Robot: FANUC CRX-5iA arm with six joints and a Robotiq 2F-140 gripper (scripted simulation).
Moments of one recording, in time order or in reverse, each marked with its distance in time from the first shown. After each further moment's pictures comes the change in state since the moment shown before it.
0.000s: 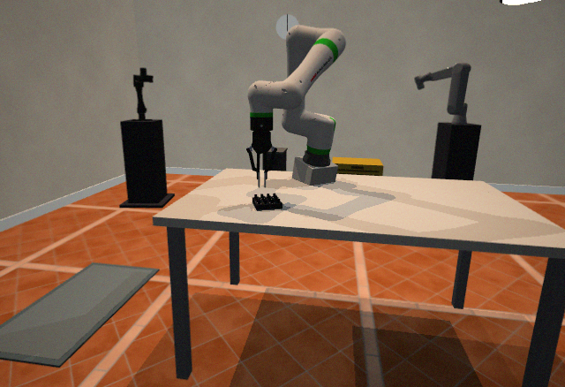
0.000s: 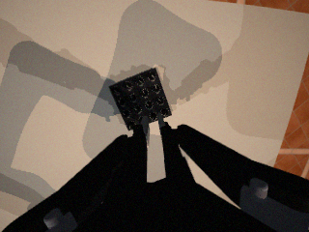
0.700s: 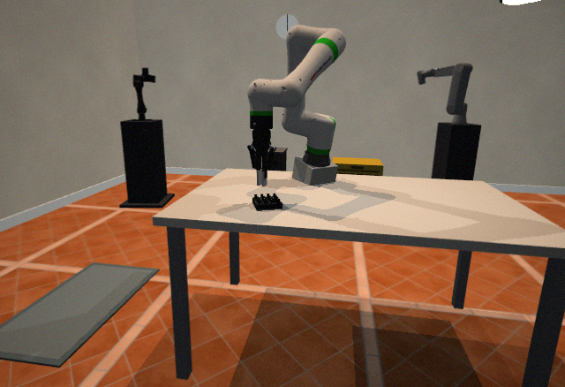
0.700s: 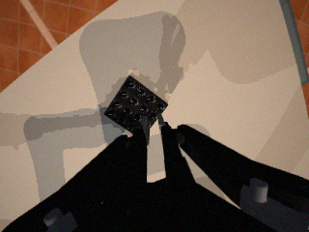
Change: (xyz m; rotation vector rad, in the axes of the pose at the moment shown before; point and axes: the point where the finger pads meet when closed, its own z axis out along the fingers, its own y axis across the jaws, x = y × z) arm 0.000 0.000 -0.006 0.002 0.001 0.571
